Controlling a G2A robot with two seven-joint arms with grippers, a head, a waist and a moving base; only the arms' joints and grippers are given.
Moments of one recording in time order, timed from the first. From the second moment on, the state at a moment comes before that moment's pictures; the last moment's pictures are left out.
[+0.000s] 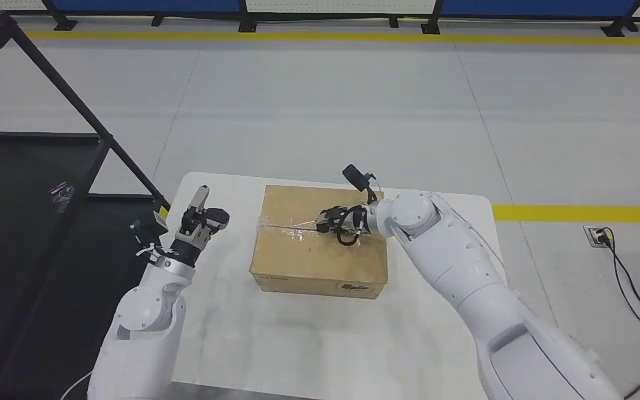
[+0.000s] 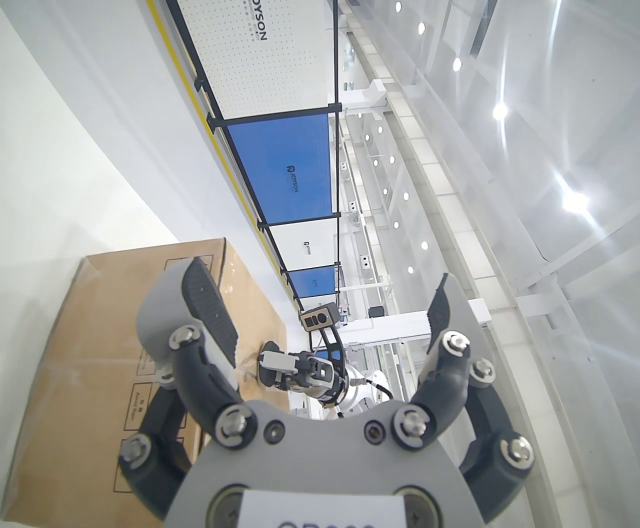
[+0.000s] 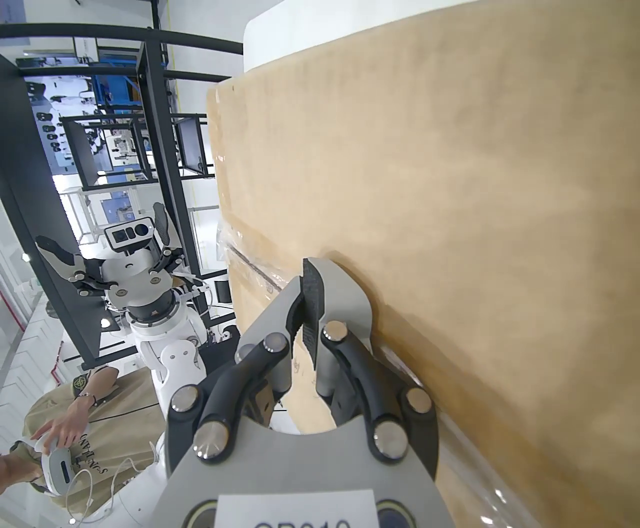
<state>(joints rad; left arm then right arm) 1.00 -1.28 -1.55 -1.32 -0.25 -0.24 -0.38 -0.16 -1.54 0.74 -0.42 0.12 -0.11 0.89</state>
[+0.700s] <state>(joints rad) 0.96 -1.28 -1.51 -1.29 -0.25 -0.24 -0.38 -0.40 -1.35 0.99 -0.82 -0.01 0.05 0.91</state>
